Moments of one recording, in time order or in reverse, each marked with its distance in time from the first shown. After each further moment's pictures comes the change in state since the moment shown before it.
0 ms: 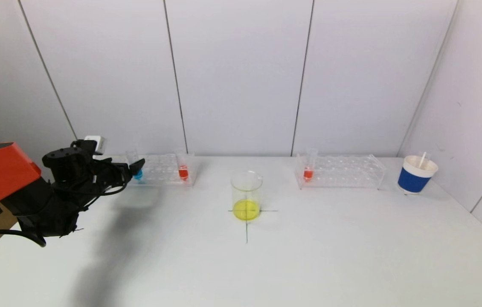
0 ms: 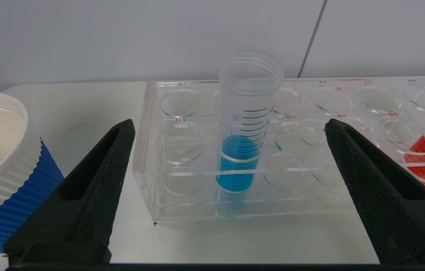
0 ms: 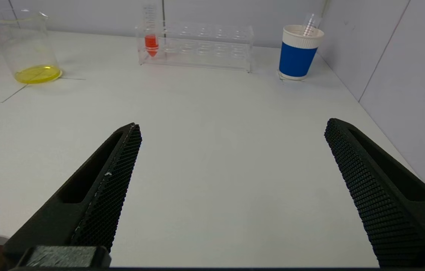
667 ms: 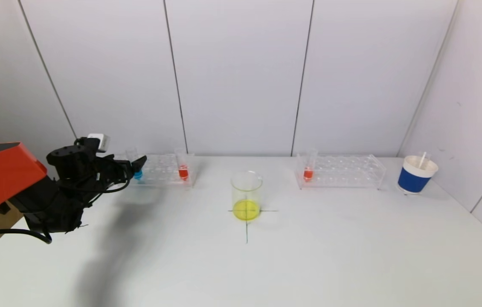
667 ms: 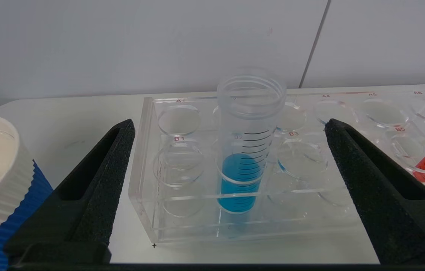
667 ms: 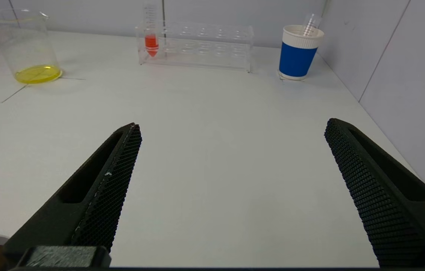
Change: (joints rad) left arm -0.004 0.034 -0.056 -0.004 -0.001 0.008; right arm 0.000 0.000 0.000 0.000 0.000 0.000
